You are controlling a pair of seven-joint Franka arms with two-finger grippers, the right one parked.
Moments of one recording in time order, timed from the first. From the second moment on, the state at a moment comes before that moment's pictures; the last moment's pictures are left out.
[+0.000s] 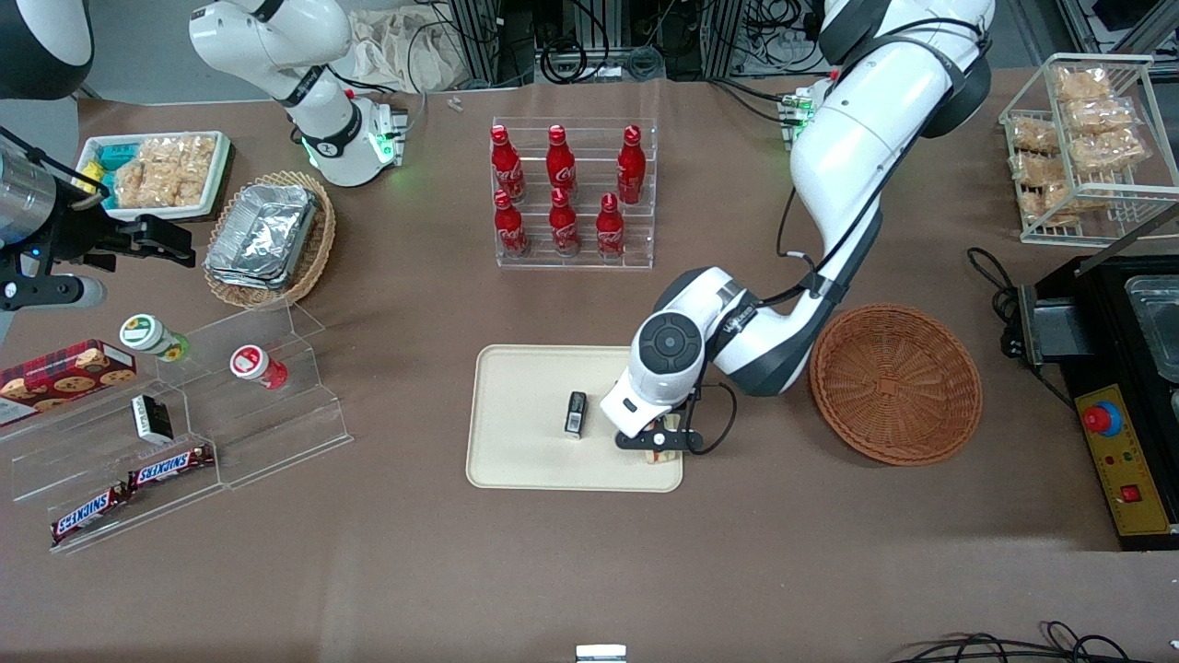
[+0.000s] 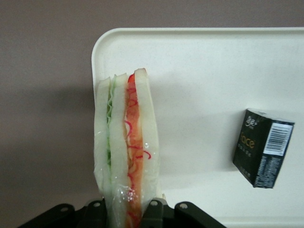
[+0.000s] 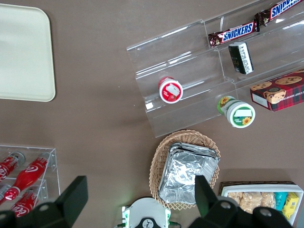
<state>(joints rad) -0.31 0.87 -0.43 -1.27 0.33 2.03 -0.72</state>
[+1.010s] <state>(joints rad) -0.31 0.85 -0.43 -1.30 0.40 2.09 -0.66</state>
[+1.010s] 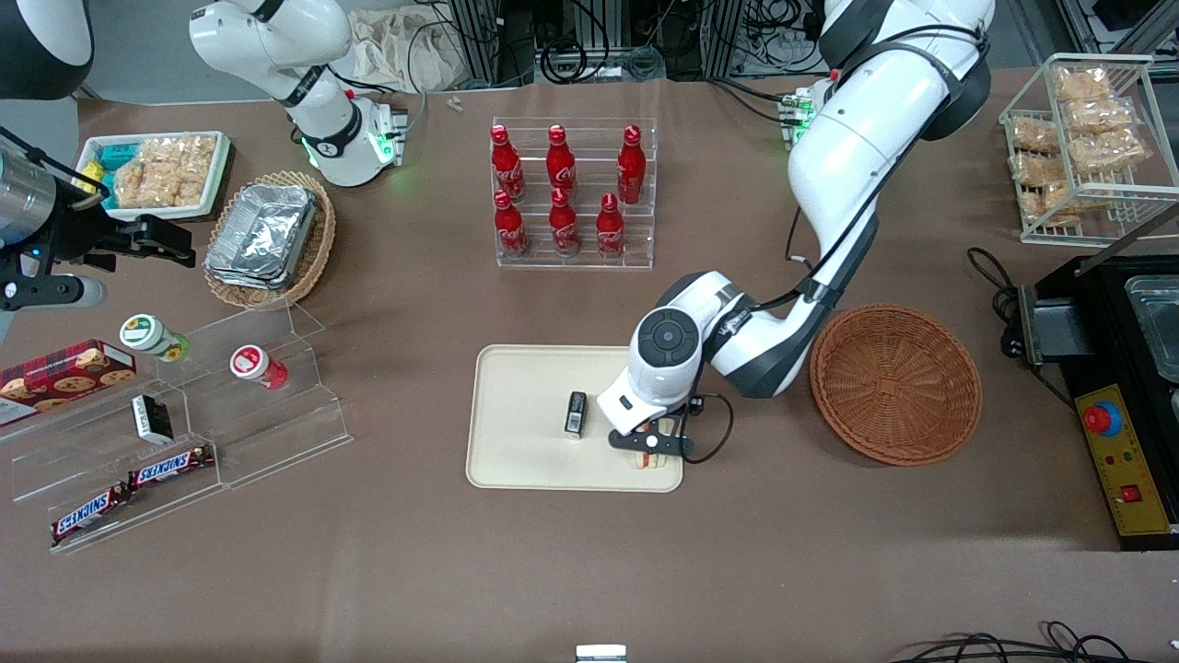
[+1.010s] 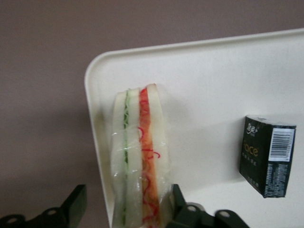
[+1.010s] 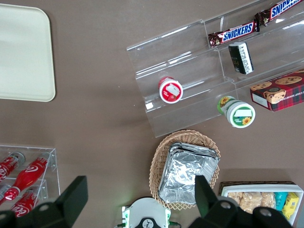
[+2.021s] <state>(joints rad) 0.10 0.20 -0.43 -1.51 0.19 1.73 -0.41</state>
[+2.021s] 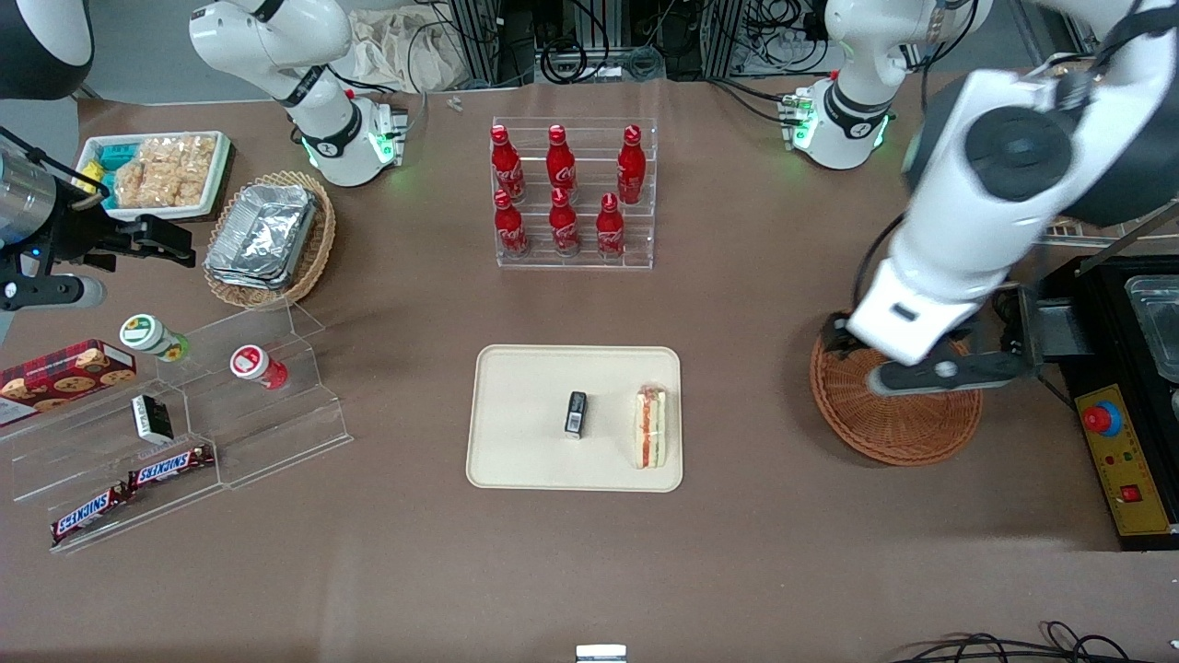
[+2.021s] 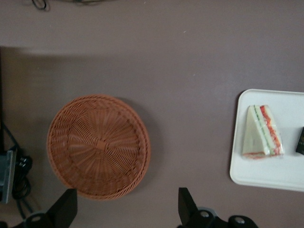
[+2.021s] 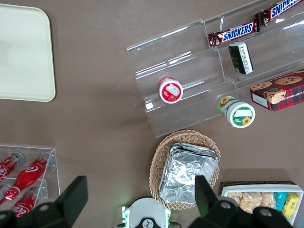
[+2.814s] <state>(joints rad) 0.34 0.25 -0.42 -1.46 0.08 1.75 -0.14</state>
